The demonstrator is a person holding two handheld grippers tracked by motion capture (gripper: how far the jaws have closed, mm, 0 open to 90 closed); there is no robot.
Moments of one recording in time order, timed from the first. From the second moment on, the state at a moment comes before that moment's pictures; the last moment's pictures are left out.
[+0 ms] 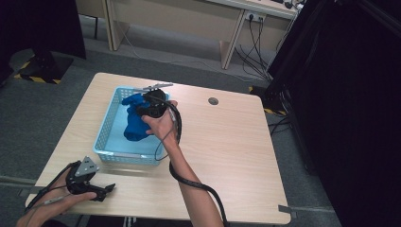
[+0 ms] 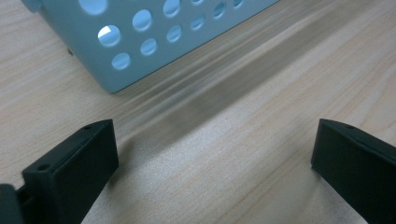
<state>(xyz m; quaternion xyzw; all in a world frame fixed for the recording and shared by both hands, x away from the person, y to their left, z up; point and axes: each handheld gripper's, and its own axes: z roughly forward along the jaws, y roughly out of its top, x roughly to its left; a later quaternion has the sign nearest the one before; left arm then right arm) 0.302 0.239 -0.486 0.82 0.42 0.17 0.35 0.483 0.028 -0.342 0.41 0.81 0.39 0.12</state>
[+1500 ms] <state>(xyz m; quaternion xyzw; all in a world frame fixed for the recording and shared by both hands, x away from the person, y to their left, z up) 0.302 0.239 -0.486 0.82 0.42 0.17 0.35 0.508 0.071 -0.408 0.45 0.82 0.35 0.10</state>
